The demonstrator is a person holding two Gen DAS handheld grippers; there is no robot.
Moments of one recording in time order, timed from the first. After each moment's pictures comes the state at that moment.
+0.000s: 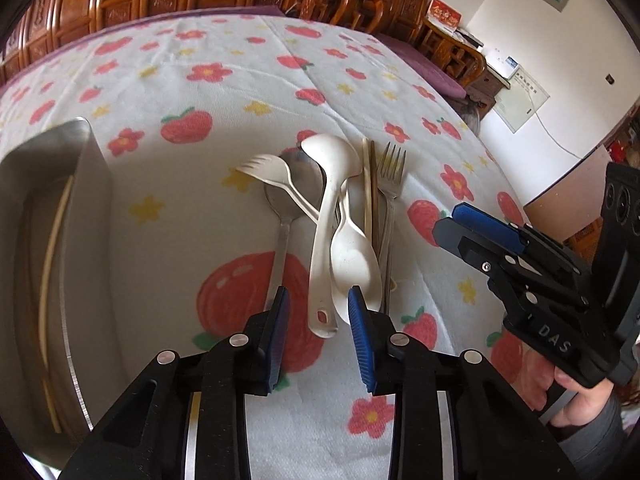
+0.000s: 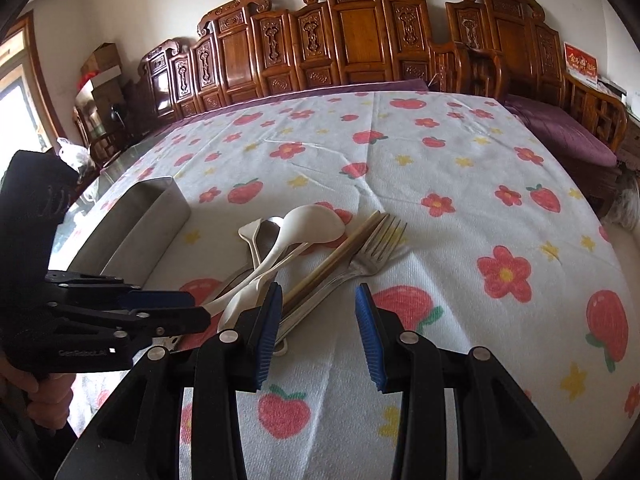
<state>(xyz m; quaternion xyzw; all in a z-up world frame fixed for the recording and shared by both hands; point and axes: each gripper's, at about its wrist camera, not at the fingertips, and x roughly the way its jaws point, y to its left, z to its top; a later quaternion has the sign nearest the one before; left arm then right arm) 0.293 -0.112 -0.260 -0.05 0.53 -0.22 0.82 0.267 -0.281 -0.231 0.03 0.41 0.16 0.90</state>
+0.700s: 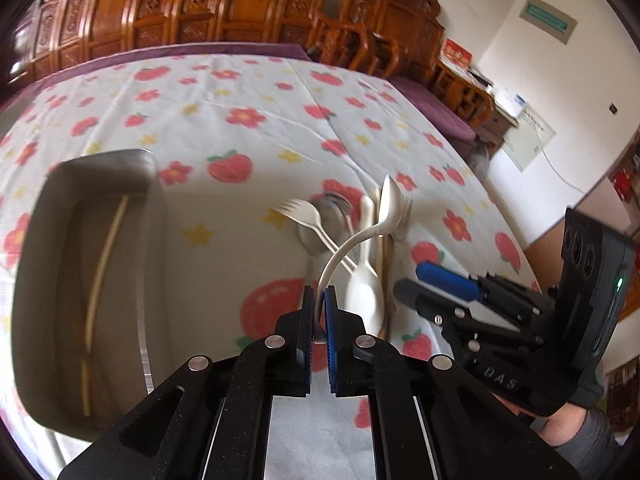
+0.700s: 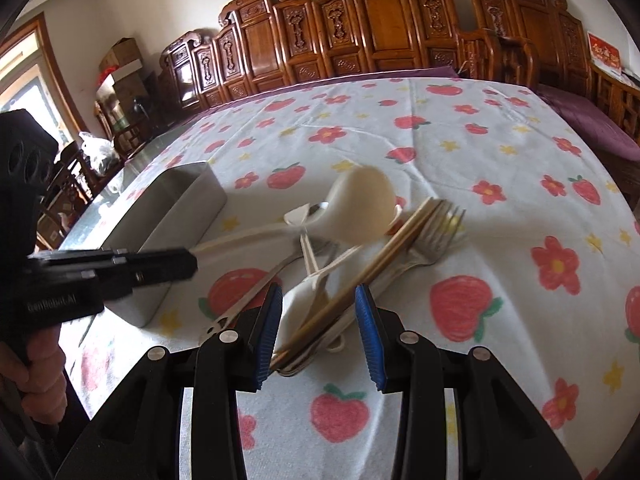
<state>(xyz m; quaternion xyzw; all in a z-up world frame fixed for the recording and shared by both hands) 0.271 -0.080 -0.220 -0.08 0.47 -0.18 0.86 0.267 -0.254 -0.238 0.04 0.42 0.21 0.88</state>
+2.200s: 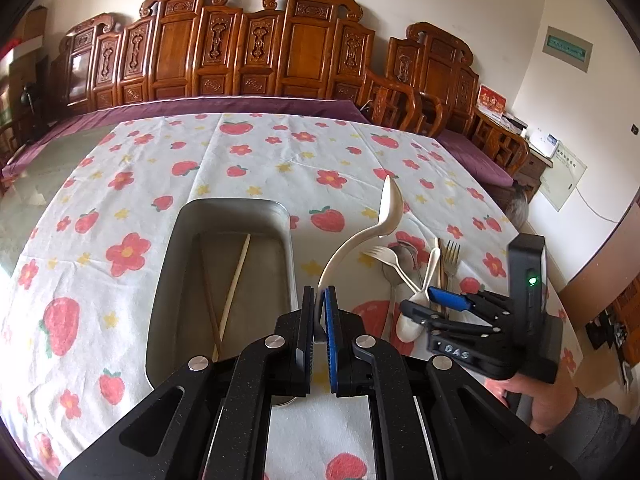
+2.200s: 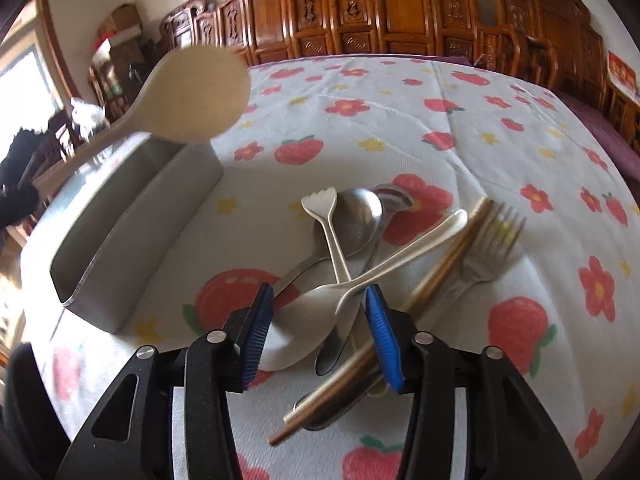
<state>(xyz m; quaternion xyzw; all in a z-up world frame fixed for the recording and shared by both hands) 0.227 -0.009 -0.175 -0.06 0.39 -0.09 0.91 0.293 -0.202 -0.265 -0.01 0.45 0.21 0.87</state>
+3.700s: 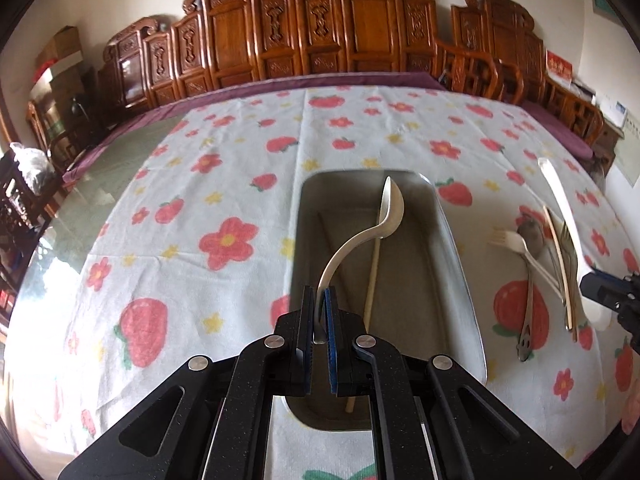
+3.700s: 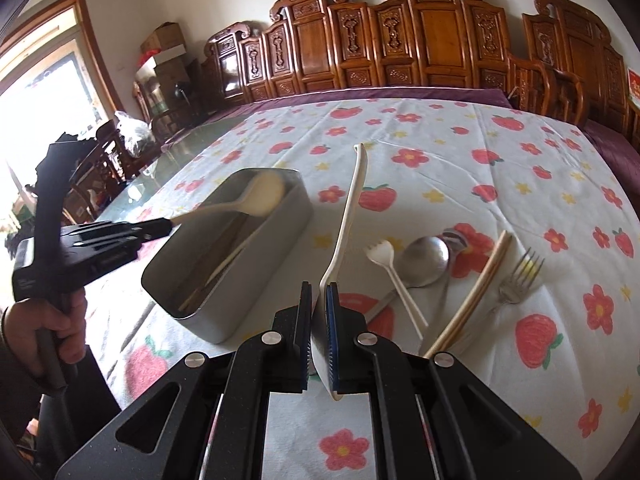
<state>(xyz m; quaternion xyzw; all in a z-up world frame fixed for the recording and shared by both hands) 0.251 0.051 -0.211 0.02 0.44 0.04 0.90 0.250 -0.180 -0.199 0.01 0.41 0.28 0.87</state>
